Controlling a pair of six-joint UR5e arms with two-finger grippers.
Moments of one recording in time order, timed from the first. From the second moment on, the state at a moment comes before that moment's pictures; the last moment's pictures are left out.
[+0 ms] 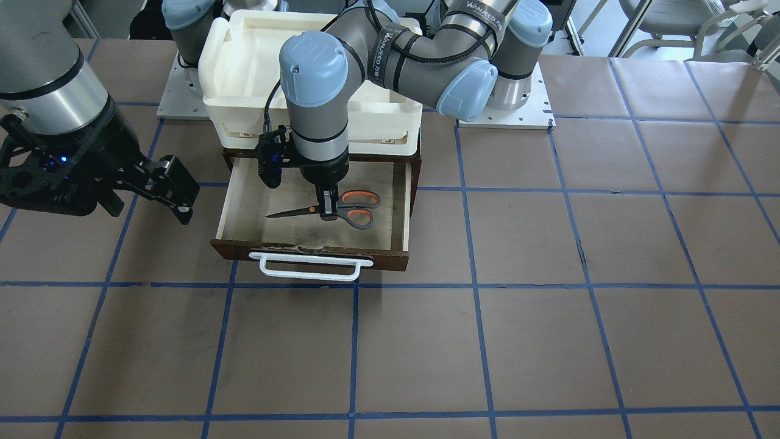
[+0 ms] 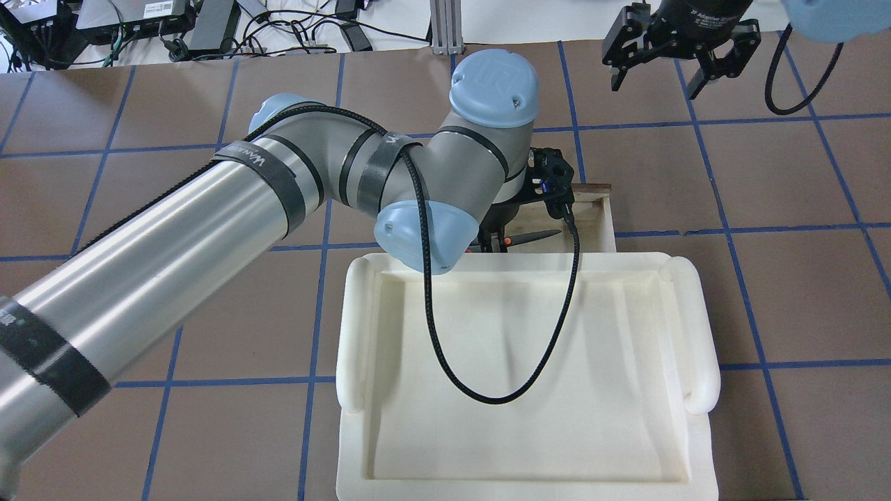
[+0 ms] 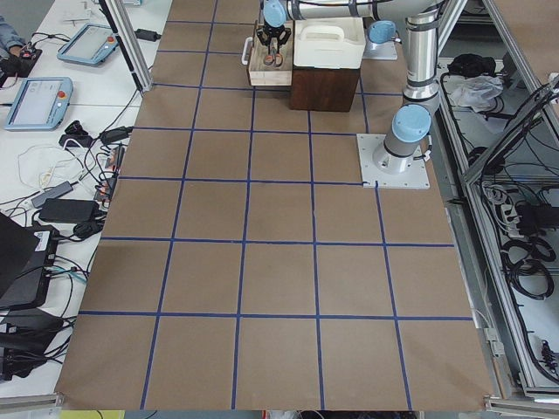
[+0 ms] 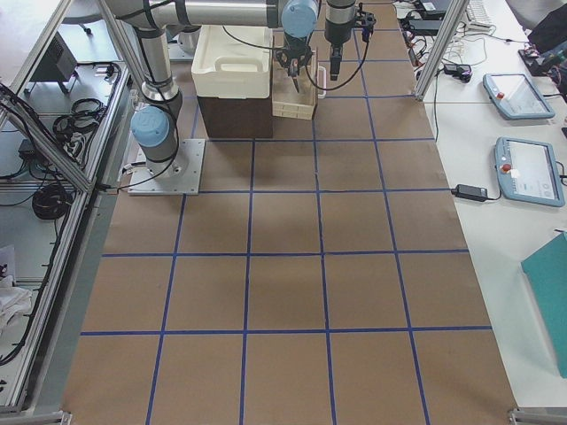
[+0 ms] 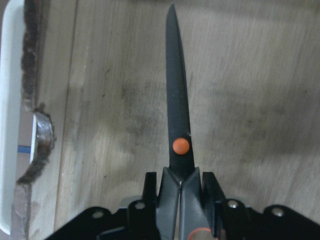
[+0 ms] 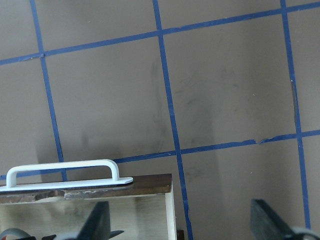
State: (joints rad) left arm -2.09 -1.93 -1.57 -1.21 1.57 0.93; right arm 1.52 -1.41 1.40 -1.64 -1.51 0.10
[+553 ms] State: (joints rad) left arm -2.10 -1.96 -1.58 -1.17 1.57 0.93; right arm 1.52 -1.41 1.41 -1.64 -1.51 0.10
